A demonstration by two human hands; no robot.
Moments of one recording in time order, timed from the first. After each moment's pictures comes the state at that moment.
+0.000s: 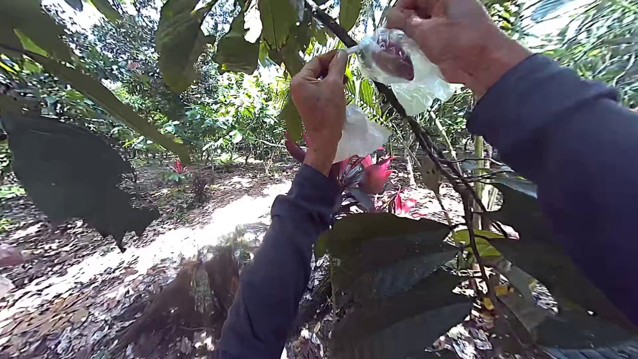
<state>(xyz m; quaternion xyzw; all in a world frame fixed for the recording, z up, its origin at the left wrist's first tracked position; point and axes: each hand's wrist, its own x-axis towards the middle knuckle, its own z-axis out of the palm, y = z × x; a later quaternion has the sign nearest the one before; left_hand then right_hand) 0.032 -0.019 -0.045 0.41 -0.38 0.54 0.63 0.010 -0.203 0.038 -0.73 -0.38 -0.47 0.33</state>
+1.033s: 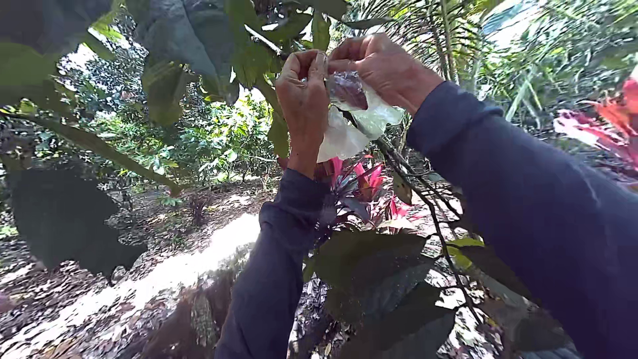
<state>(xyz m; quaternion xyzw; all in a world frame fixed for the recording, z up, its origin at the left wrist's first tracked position) 0.021 -0.030 -0.013 0.43 -0.45 0.55 0.55 0.015 -0.185 0.037 -0.69 -0.45 -0.36 0.44</state>
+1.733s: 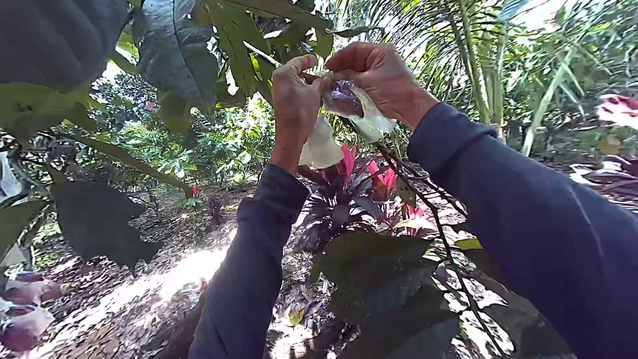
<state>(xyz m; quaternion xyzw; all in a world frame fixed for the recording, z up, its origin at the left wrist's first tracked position) -0.004 -0.011 -0.001 0.63 -0.35 0.55 0.42 0.037 -0.193 0.018 -0.56 -0.59 -0.37 0.45</state>
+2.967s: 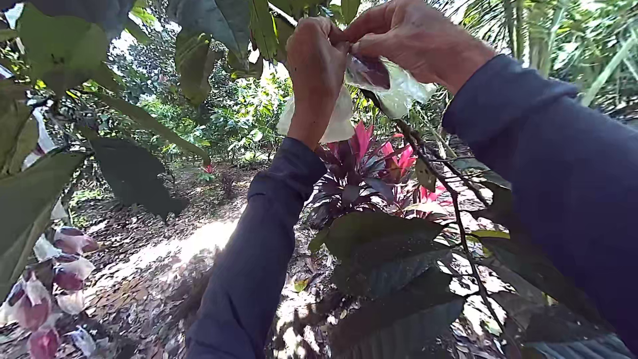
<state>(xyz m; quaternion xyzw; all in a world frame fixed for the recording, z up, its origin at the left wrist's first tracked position) -0.024 -0.013 -0.010 0.66 -0.23 0.66 0.28 -0.005 -0.184 0.016 -0.71 -0.49 -0.34 0.38</state>
